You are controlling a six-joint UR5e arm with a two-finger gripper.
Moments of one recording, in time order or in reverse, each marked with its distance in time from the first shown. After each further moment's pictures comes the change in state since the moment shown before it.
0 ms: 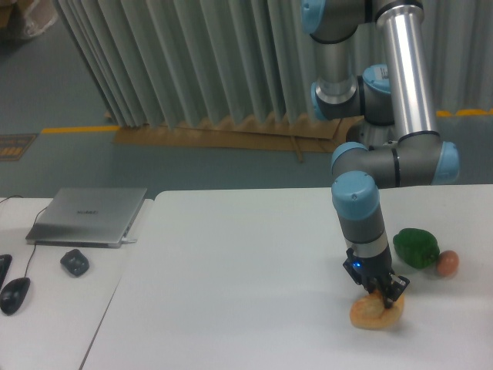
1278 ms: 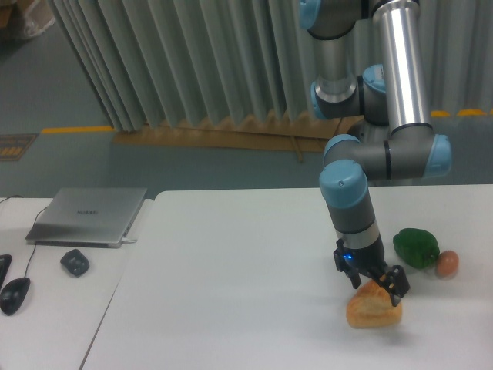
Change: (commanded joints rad) arm -0.054 -0.009 0.008 0.006 0.018 -0.011
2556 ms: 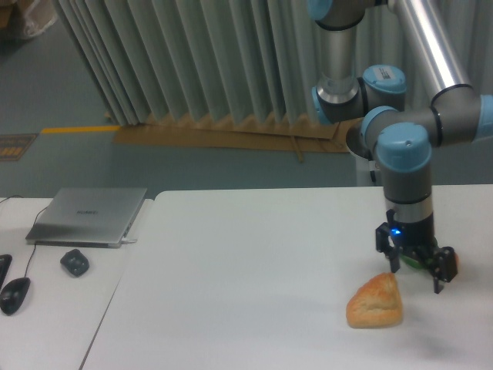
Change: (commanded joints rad) arm 0.095 0.071 0.035 -0.023 -0.051 0.066
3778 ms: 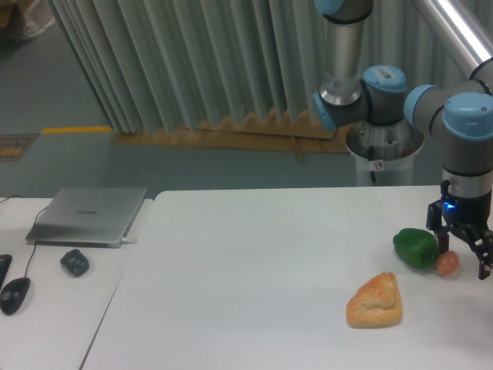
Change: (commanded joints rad) arm 0.228 0.089 -0.017 -0.037 -0.118 0.540
